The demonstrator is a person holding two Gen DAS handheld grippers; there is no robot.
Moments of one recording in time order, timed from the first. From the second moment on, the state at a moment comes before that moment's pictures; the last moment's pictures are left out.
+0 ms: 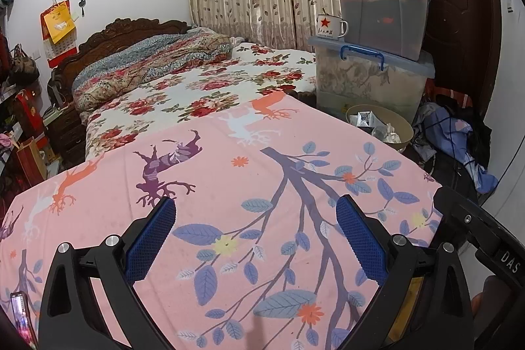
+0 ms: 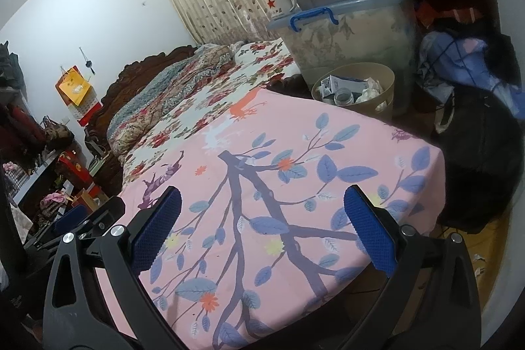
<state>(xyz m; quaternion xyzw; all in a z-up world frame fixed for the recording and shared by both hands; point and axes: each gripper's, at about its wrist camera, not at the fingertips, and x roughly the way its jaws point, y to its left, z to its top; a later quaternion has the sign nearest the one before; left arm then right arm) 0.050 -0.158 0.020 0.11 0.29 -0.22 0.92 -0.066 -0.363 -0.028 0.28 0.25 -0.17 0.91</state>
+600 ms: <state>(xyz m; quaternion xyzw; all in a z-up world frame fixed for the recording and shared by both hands) 0.046 -0.157 0.026 0.12 0.28 -0.22 0.93 -0.064 -0.357 -0.022 0.26 0.25 -0.17 0.92</state>
